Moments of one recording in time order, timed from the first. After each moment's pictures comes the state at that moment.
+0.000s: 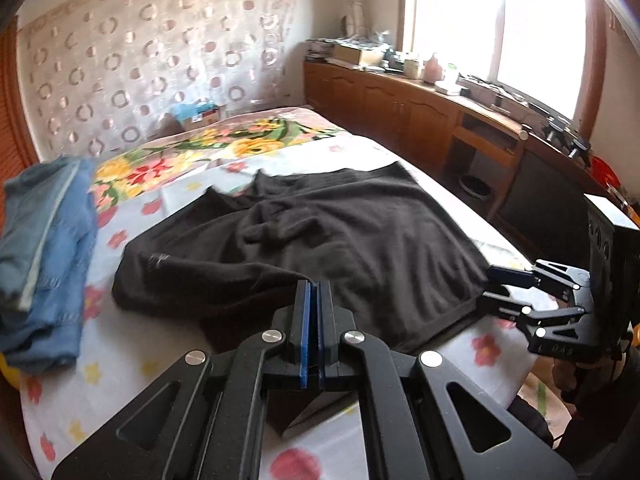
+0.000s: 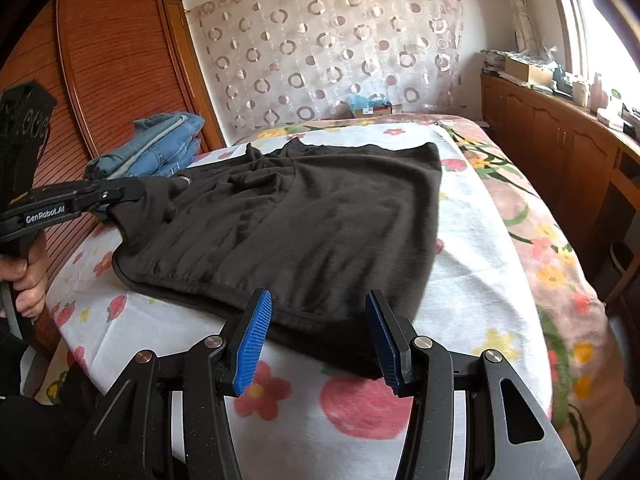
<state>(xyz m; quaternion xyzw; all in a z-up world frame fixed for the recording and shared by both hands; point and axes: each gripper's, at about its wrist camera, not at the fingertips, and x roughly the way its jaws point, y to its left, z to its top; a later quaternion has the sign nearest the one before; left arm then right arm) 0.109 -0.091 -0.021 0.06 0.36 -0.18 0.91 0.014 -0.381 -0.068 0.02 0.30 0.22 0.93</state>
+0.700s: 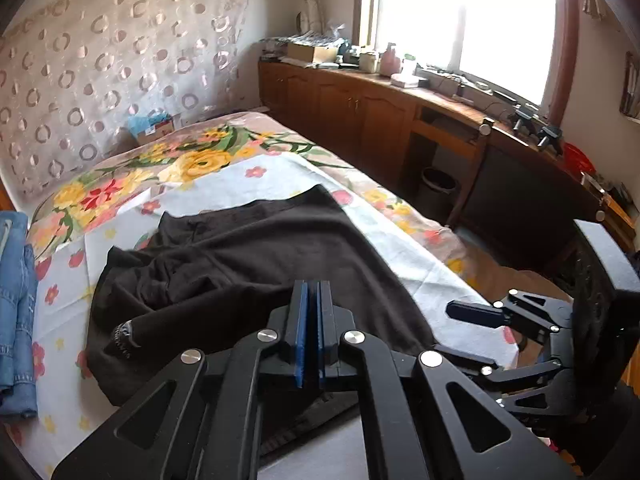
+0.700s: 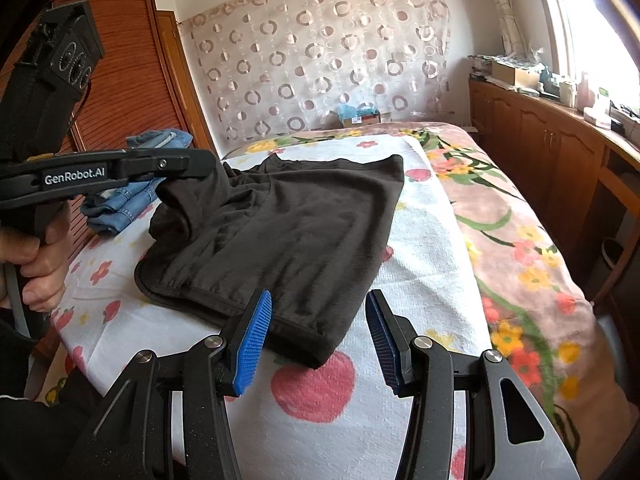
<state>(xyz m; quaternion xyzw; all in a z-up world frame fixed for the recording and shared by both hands) 0.133 -0.178 -0.008 0.07 0.37 -0.24 0.90 -0.003 -0.381 -0.071 0.03 0.29 0.20 0.93</state>
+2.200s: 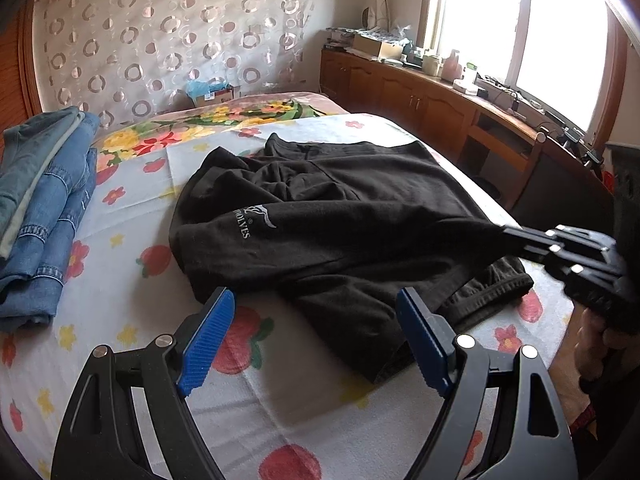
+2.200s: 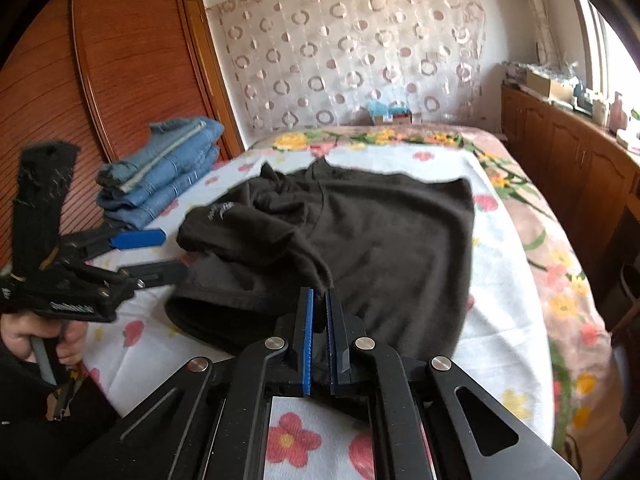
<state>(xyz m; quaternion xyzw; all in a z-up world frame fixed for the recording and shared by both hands) 0.108 -0.075 -0.059 0.03 0.39 -0.15 0.91 0.021 -0.360 -0.049 0.01 0.28 0.25 0.93</state>
